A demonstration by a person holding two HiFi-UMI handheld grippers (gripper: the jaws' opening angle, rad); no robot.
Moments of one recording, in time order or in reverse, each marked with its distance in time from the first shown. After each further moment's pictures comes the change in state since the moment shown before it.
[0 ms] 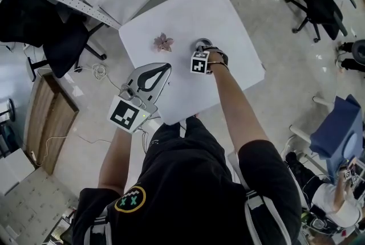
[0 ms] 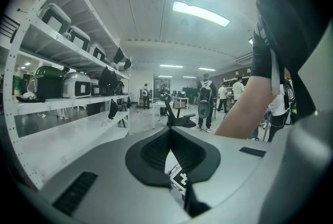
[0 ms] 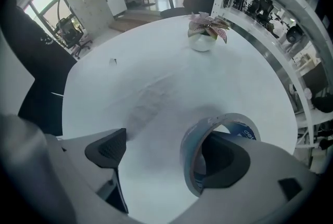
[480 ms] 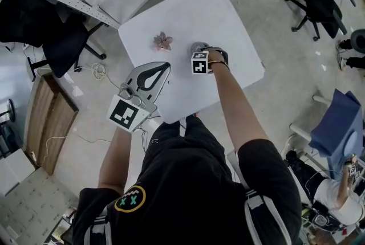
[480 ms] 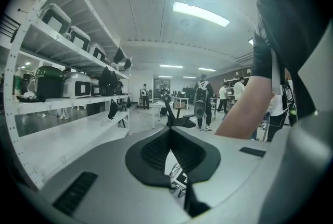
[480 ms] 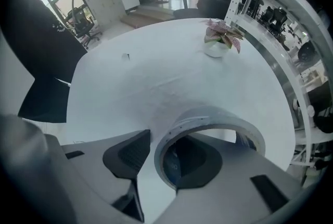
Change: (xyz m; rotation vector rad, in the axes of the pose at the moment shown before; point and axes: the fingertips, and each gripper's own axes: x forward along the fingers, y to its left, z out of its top) left arm -0.002 -0.004 0.000 -0.006 0.002 0.001; right arm -0.006 0.013 -0.002 -0.123 0.014 0.019
